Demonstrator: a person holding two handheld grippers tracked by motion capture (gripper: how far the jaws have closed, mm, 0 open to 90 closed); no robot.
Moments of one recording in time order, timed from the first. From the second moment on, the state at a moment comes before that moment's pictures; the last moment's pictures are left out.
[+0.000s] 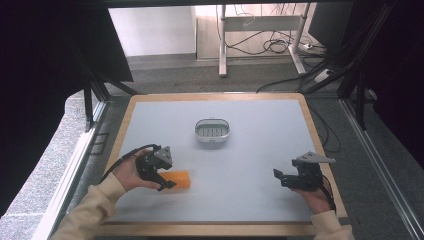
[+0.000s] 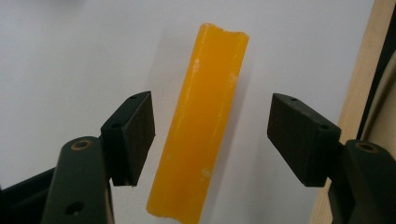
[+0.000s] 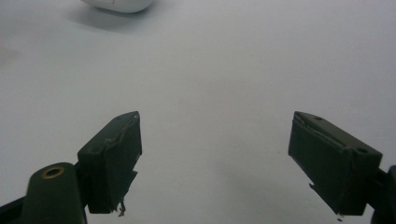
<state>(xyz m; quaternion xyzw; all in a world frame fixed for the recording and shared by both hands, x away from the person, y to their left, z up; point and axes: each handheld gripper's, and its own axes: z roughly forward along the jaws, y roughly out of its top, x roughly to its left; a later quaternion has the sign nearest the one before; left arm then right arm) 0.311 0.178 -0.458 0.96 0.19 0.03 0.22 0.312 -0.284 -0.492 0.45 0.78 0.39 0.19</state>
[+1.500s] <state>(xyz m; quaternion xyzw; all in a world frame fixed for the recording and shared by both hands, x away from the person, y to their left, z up) 0.328 0.169 -0.485 0.97 0.16 0.00 0.16 0.312 -0.286 -0.493 0.45 0.78 0.39 0.19</state>
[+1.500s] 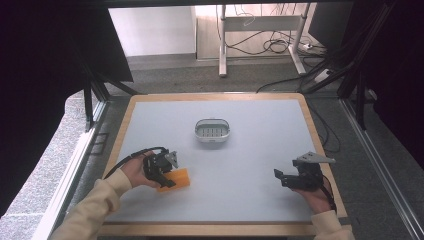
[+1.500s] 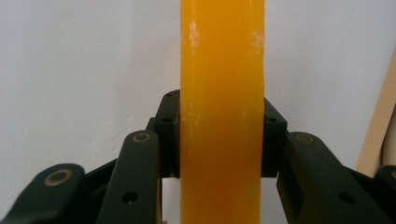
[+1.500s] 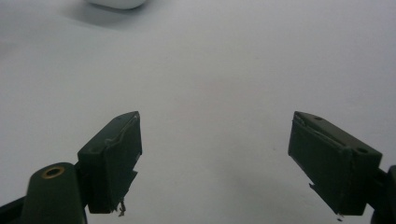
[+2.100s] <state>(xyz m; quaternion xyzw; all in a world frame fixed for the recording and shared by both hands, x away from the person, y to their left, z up) 0.329 0.171 -0.471 0.97 0.17 0.01 0.18 0.313 -0.286 -0.494 0.45 0.78 0.39 0.19</state>
